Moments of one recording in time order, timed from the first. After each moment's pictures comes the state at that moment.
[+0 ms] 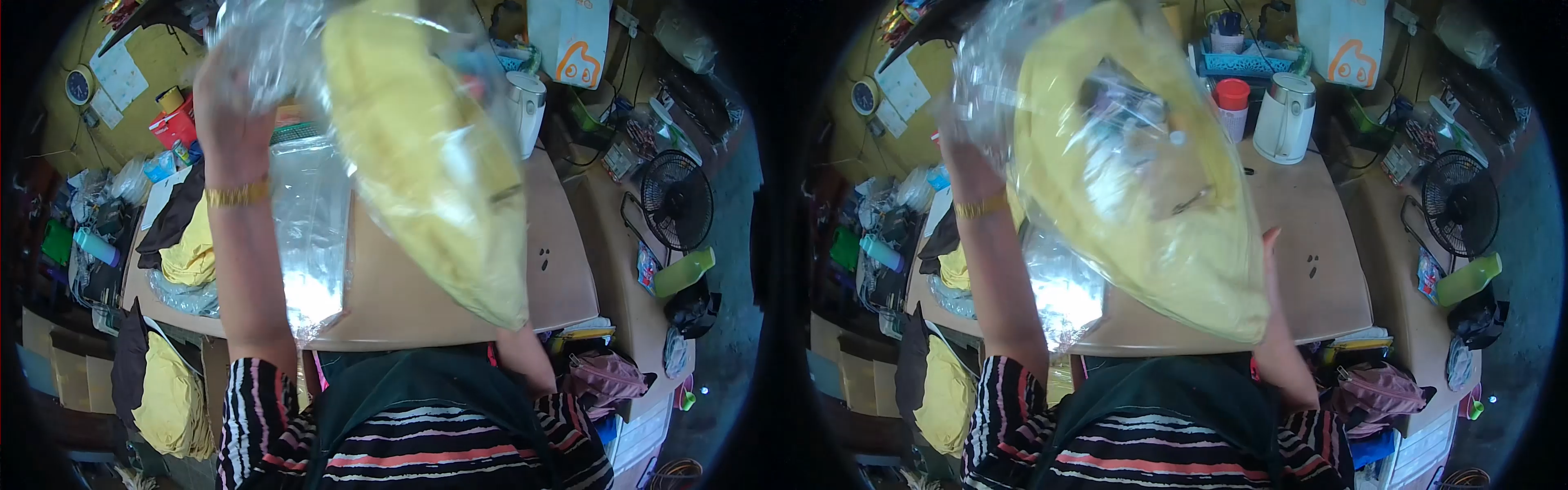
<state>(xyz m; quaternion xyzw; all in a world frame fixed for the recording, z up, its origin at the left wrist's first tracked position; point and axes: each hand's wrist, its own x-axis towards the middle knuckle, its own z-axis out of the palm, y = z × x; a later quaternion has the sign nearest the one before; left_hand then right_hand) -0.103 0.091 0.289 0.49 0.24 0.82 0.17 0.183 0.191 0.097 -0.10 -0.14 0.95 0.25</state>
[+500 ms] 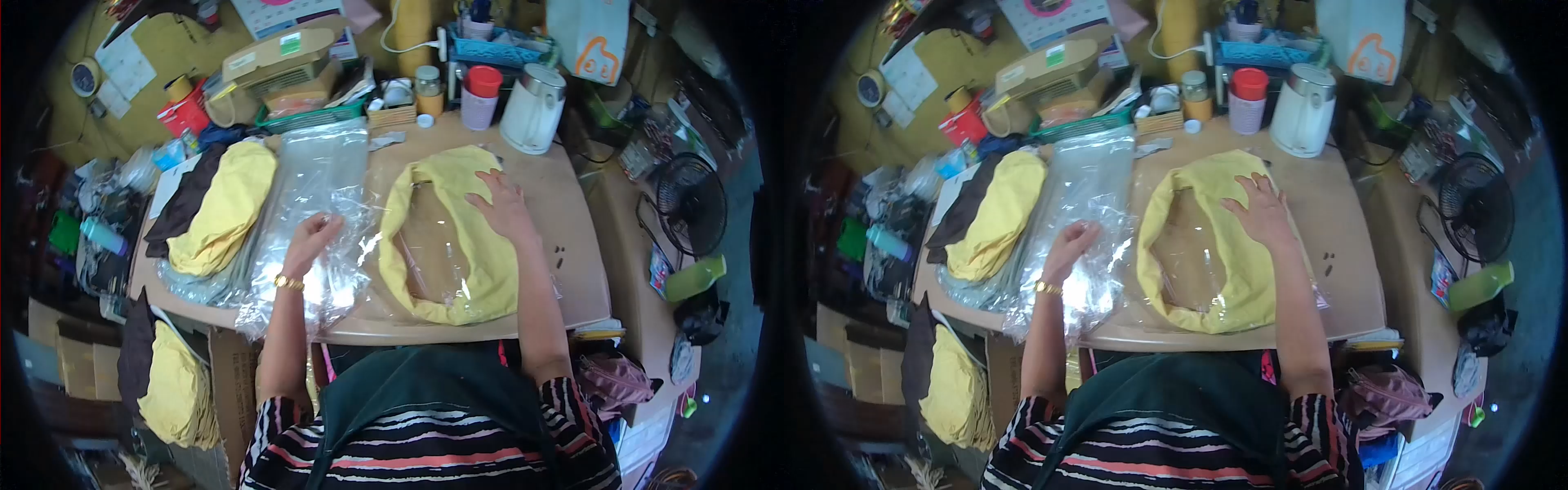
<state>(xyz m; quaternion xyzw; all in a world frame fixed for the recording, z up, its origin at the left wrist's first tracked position) -0.138 0.026 0.037 0.25 0.74 0.53 0.32 0.130 0.300 0.047 -0.35 -0.90 0.17 0.17</state>
